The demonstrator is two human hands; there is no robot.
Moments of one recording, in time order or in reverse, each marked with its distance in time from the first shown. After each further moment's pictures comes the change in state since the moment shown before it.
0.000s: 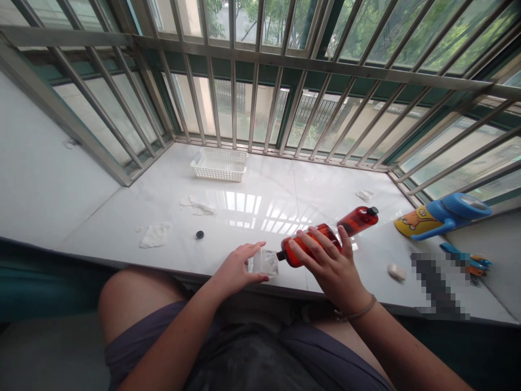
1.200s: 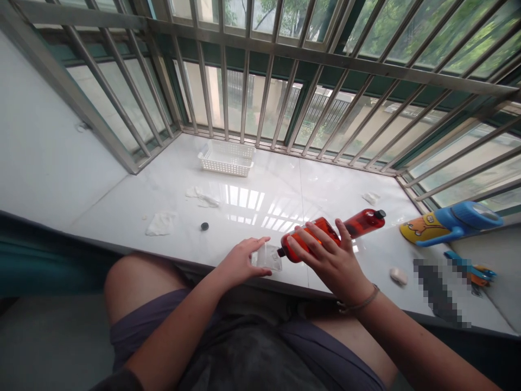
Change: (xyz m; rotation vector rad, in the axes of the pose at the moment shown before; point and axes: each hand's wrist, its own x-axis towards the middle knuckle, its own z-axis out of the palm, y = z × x) left_hand 0.000 0.003 -0.001 -0.054 0.002 0.007; right_hand 0.019 0.006 -0.004 -0.006 0.003 -0.156
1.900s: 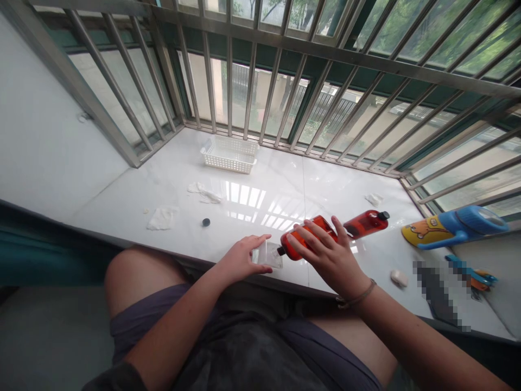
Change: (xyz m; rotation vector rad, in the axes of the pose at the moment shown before) left_hand -0.001 -0.008 0.001 -0.005 0.011 -0.003; right_hand 0.000 0.005 0.011 0.061 -0.064 -0.040
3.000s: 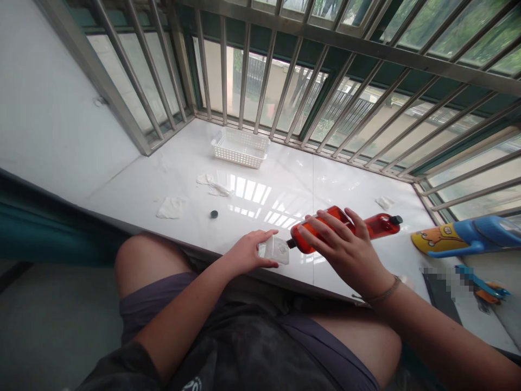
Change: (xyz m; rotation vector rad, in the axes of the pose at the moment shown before) left_hand 0.002 -0.008 0.003 -0.047 0.008 0.007; right_hand 0.016 0.016 -0.019 0.014 -0.056 -0.064
